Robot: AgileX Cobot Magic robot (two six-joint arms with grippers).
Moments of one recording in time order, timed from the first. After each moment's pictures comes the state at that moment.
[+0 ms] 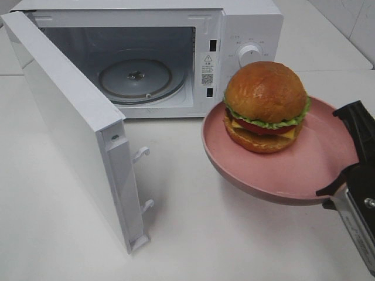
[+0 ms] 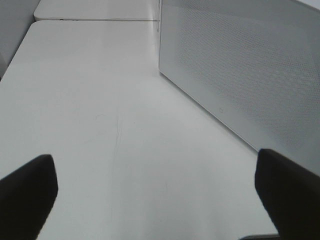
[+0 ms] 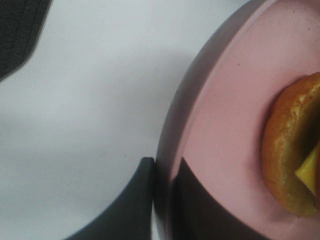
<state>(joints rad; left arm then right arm) 0.01 0.00 -0.52 -0.09 1.08 0.05 0.60 0.93 -0.48 -0.11 0.54 -1.31</state>
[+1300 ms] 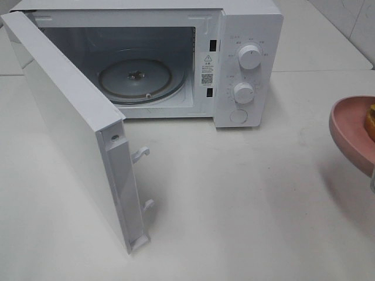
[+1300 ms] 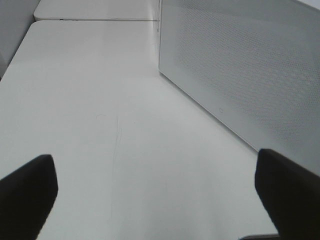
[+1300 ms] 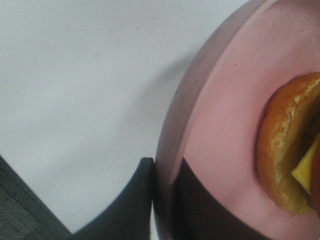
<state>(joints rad) 0.01 0.00 -0.52 -0.09 1.08 0.05 0.60 0.85 -0.46 -0.52 0.83 -0.20</state>
